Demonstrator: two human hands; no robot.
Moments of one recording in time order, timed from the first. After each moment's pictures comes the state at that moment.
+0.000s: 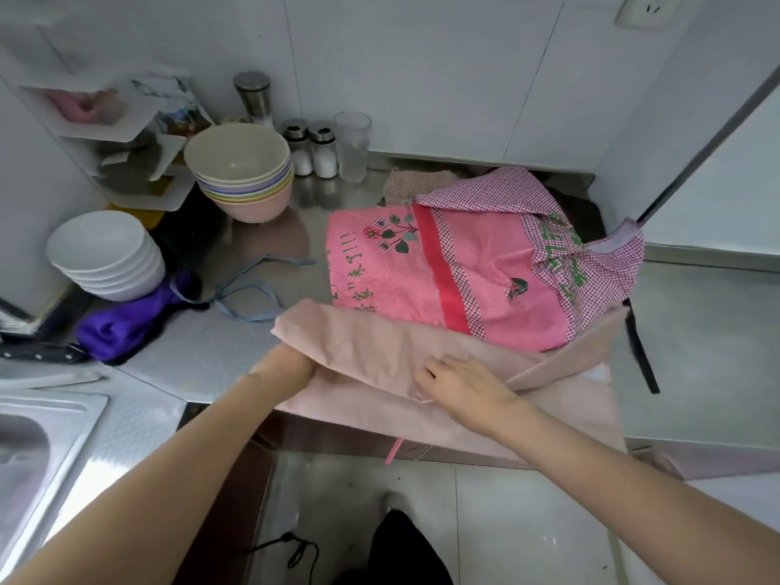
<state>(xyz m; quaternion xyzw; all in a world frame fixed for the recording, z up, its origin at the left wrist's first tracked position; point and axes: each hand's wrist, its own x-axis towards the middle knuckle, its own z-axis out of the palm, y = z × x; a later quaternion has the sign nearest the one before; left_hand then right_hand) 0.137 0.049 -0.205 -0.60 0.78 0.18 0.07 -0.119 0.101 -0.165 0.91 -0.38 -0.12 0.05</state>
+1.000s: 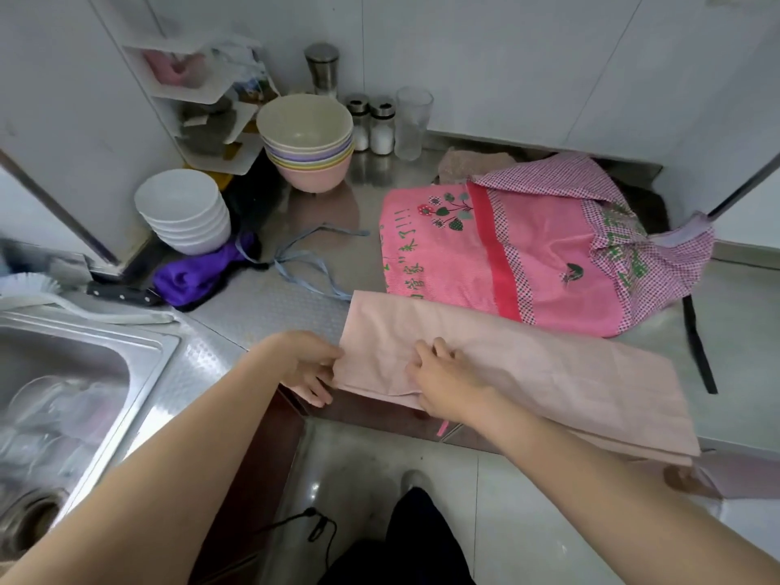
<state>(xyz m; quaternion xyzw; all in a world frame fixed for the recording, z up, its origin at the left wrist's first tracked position) 0.171 0.091 -0.166 -0.68 0.28 0.68 0.01 -0.038 0.118 -0.185 0.86 -0.46 -0.20 -0.08</state>
